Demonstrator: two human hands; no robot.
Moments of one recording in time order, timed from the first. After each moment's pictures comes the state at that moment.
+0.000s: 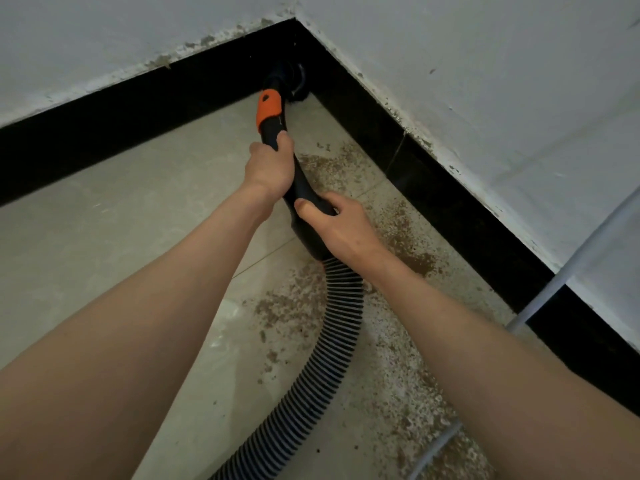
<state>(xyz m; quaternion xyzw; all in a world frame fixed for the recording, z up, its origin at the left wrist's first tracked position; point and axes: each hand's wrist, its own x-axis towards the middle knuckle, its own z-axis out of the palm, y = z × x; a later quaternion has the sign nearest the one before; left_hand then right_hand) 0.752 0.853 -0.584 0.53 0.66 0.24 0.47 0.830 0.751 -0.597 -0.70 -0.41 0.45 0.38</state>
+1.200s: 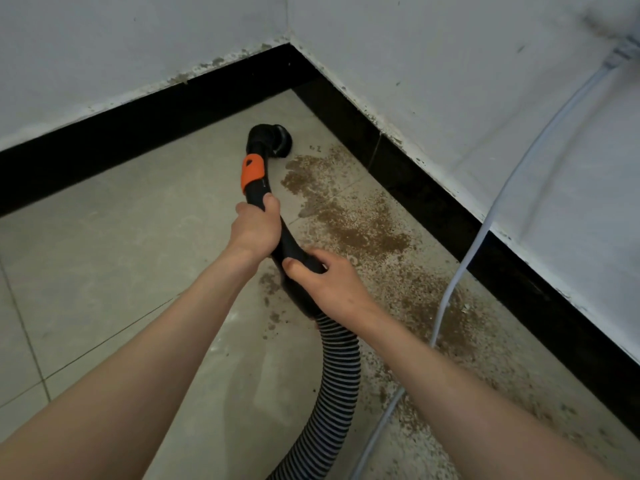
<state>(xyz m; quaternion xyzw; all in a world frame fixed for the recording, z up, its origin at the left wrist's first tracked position) 0.703 0.755 -0.563 0.51 0.71 0.16 0.46 0.787 0.647 -0.565 -0.69 -0.40 0.51 0.33</state>
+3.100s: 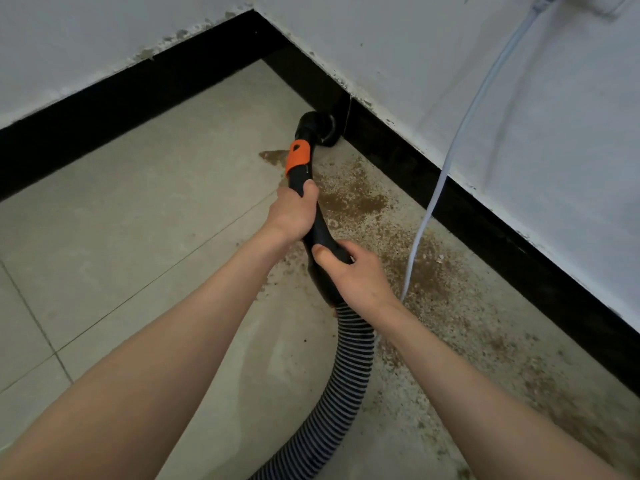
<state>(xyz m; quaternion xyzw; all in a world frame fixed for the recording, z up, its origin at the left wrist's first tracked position) 0.747 0.708 -0.562 0.60 0.62 0.09 0.50 0.804 0.582 -0.551 -0.74 -0.30 0.47 0.37</state>
